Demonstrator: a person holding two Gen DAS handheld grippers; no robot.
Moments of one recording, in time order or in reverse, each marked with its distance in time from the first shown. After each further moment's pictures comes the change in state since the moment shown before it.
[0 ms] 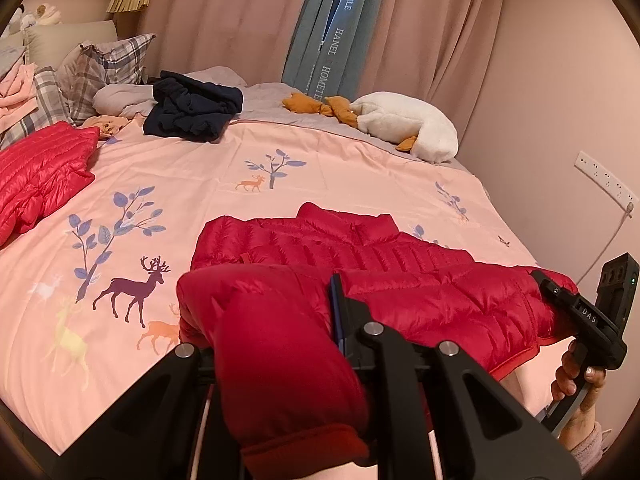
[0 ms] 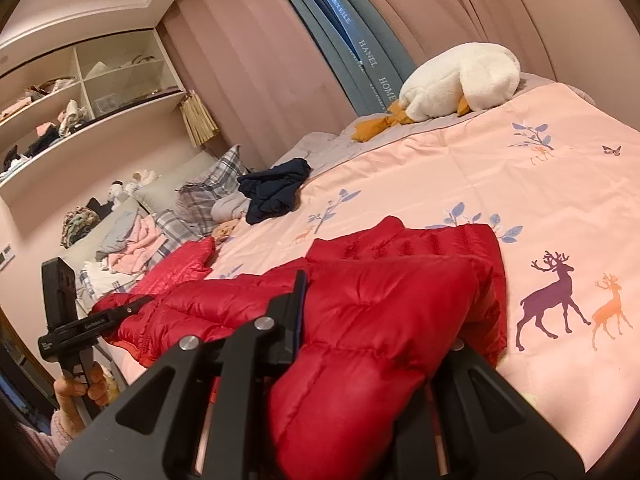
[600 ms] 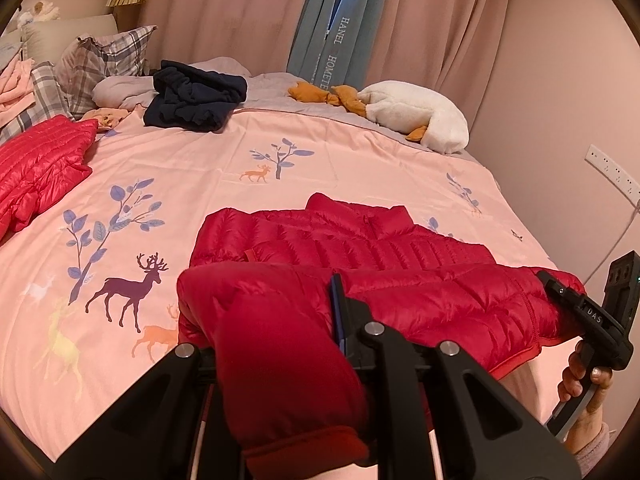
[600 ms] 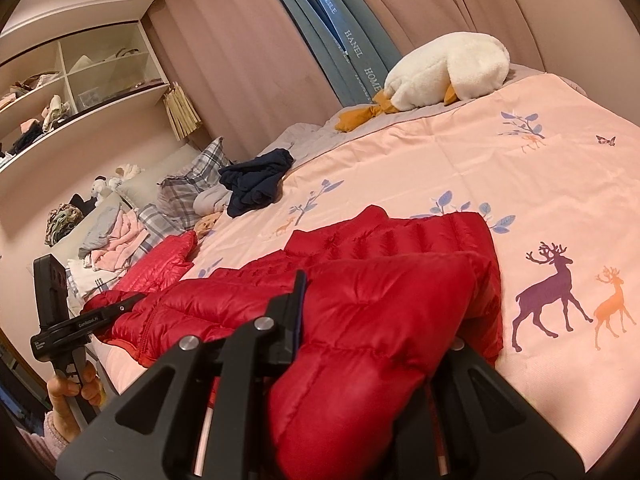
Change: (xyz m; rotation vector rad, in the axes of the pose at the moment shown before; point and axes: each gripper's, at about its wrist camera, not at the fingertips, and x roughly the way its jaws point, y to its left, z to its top) left arm 0.027 0.006 -0.002 0.001 0.031 0.023; right arm 0.026 -0.011 -0.005 0.019 0.031 -0.051
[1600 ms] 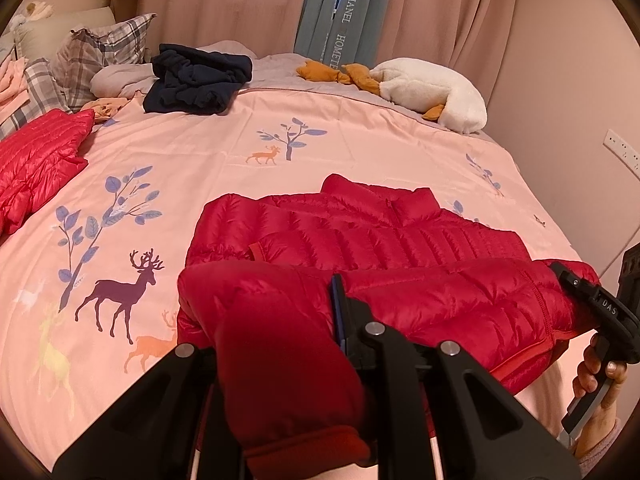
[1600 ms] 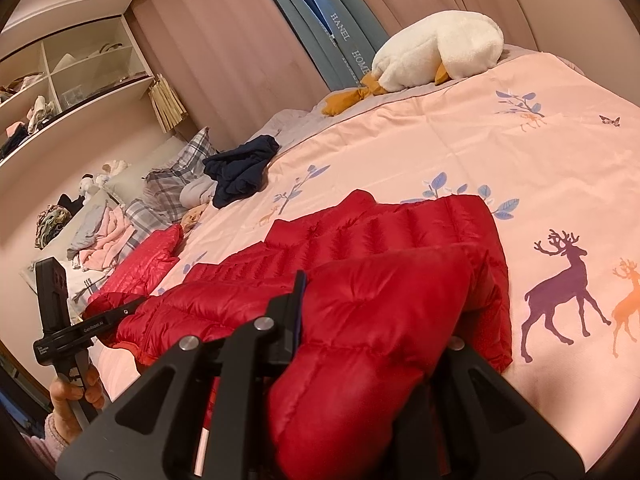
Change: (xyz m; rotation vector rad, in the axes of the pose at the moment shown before) left arm 0.044 0.005 0.001 0.023 0.068 0.051; right arm 0.036 -0.018 -0.002 0.032 0.047 -0.026
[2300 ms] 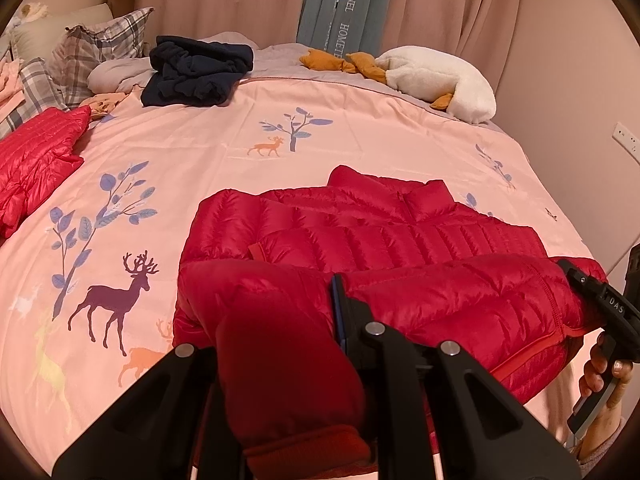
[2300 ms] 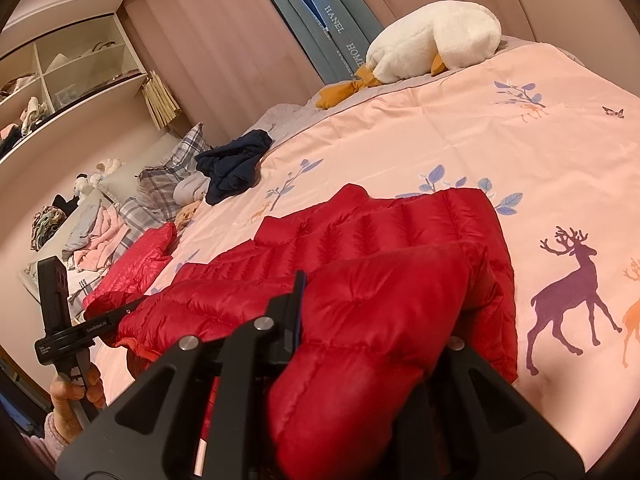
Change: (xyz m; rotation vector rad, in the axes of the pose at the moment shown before) left arm 0.024 0.000 0.005 0.010 0.036 0.024; right arm 0.018 -0.008 0.001 0.011 0.019 -0.010
